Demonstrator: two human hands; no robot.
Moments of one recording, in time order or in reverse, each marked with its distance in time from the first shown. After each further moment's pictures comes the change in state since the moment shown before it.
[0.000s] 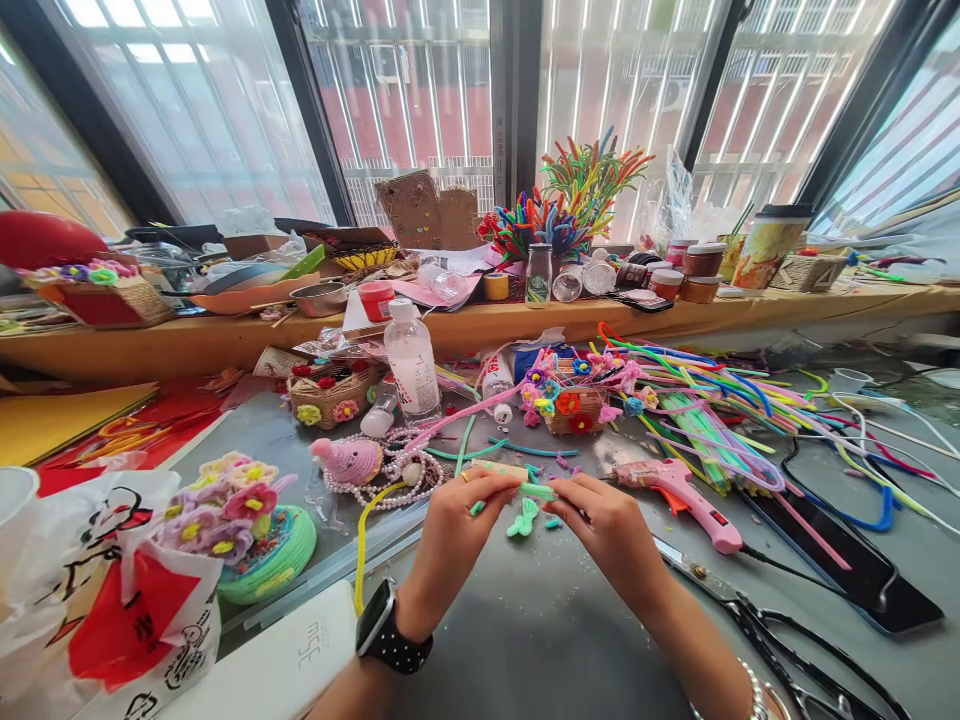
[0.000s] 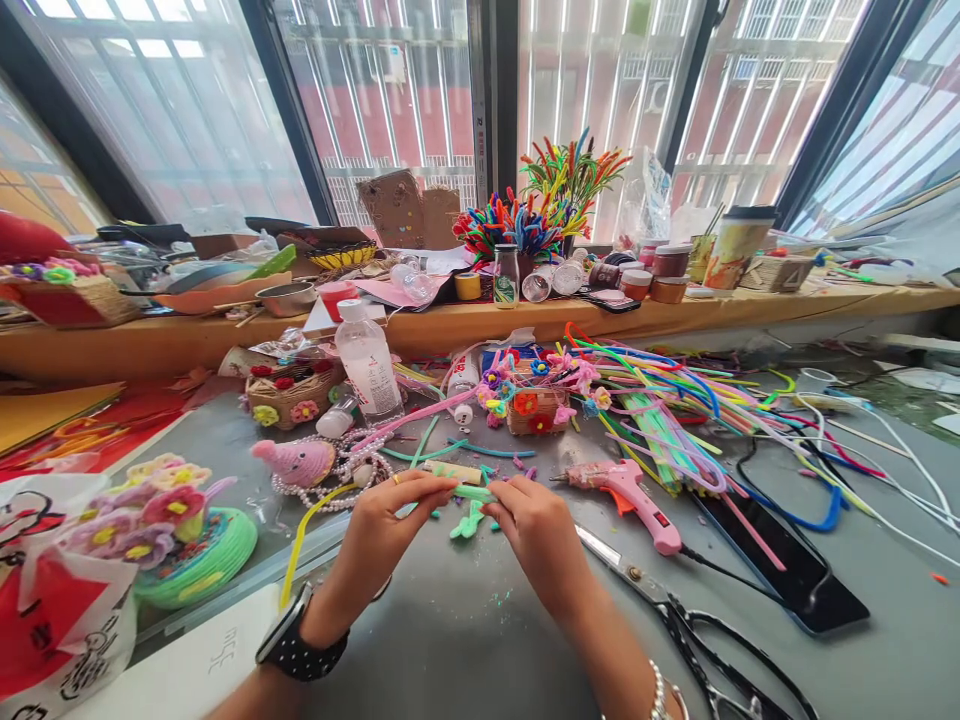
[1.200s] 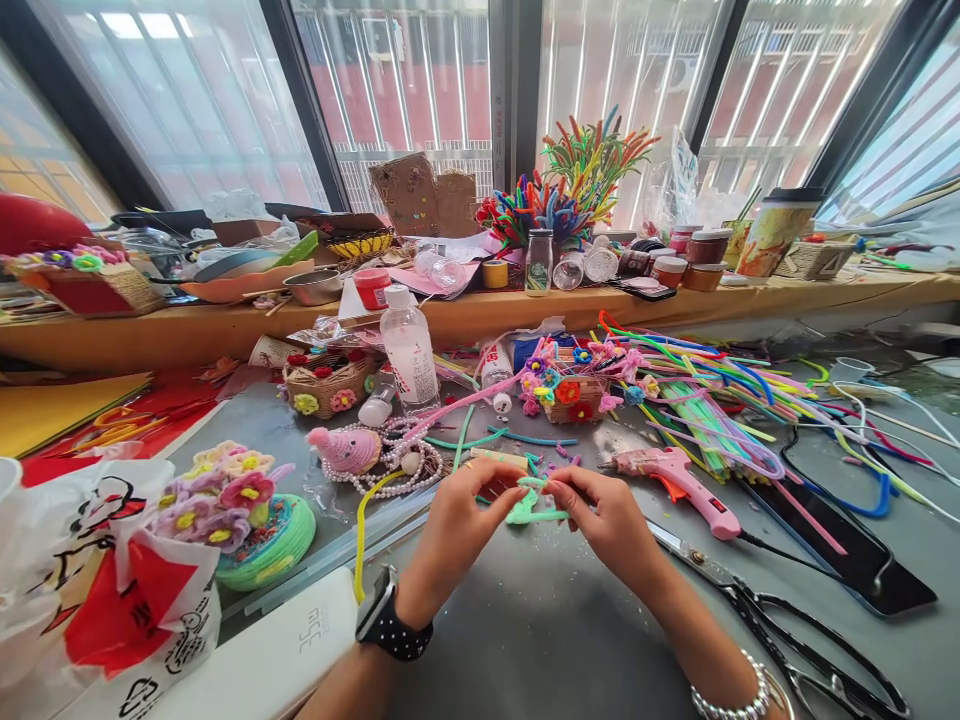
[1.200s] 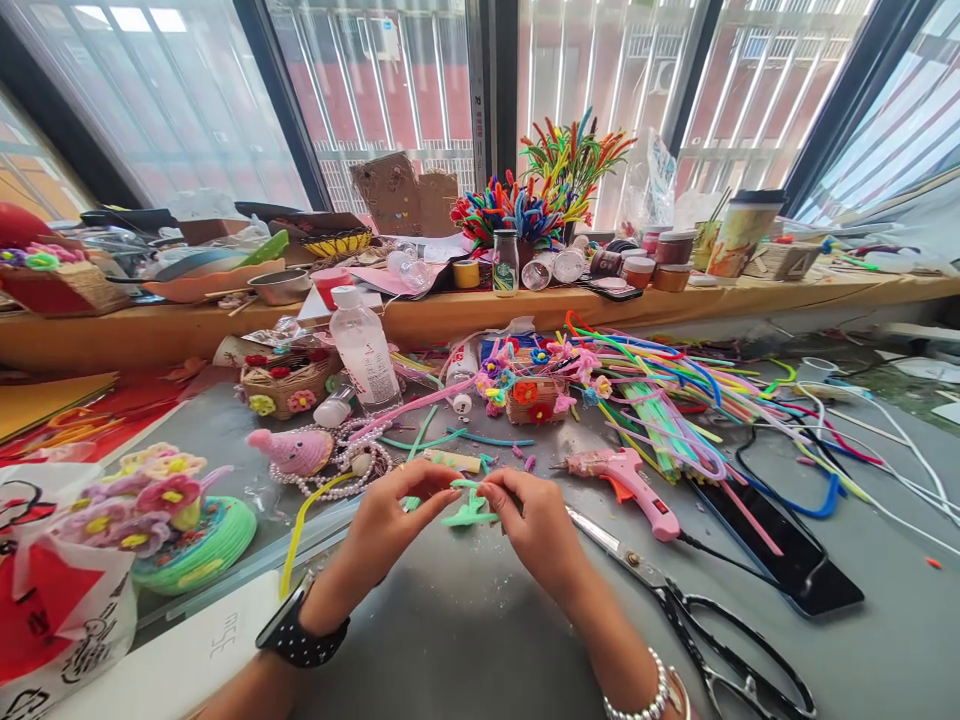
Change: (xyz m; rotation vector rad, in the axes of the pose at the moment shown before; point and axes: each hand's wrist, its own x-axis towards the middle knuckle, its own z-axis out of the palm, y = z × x) left_hand -0.001 -0.001 0.004 -0.056 -0.130 -0.122; right_hand 0.001 -0.007 -0.005 0.460 -0.101 0.262
